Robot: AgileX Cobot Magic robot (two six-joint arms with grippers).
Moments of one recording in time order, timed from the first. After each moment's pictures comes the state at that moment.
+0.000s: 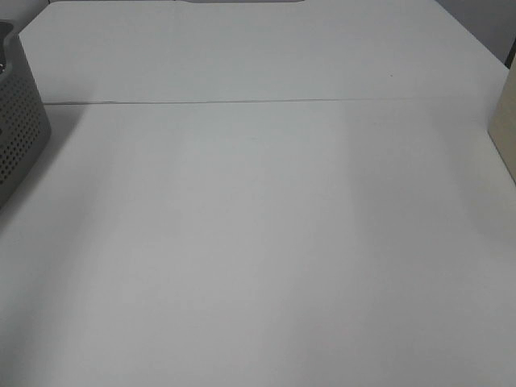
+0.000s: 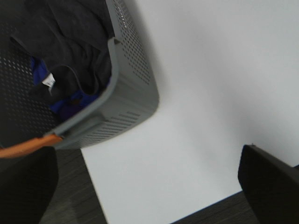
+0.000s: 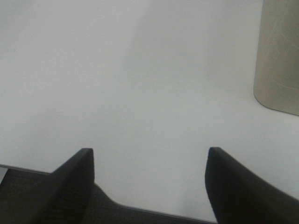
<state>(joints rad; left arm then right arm) 0.05 0.75 -1.04 0.04 1.22 0.61 0.10 0.00 -0.45 0.06 1.11 -0.06</state>
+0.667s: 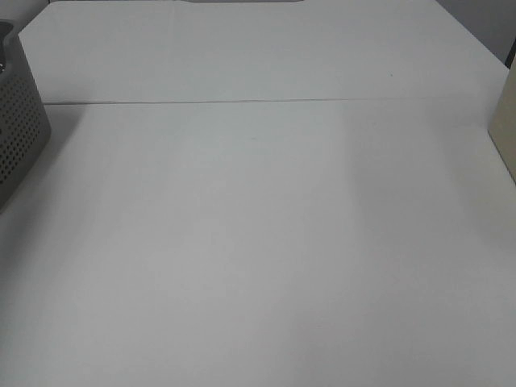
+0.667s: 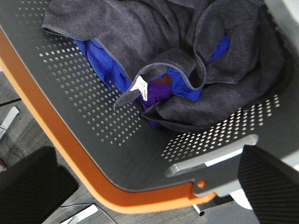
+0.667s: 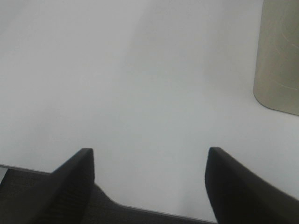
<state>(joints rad) 0.25 1.62 -1.59 0.24 1.22 0.92 0.10 0.00 -0.45 0.06 1.11 -0.06</state>
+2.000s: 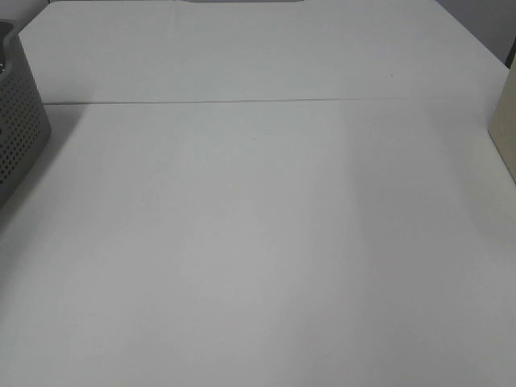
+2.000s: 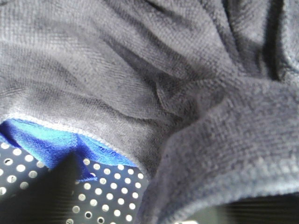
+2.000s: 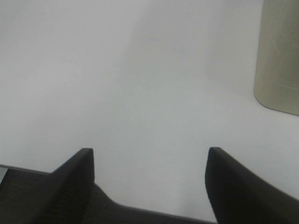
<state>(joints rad) 0.38 2.10 -1.65 0.22 0.98 1.35 0.10 0.00 -0.45 0.06 1.11 -0.06</state>
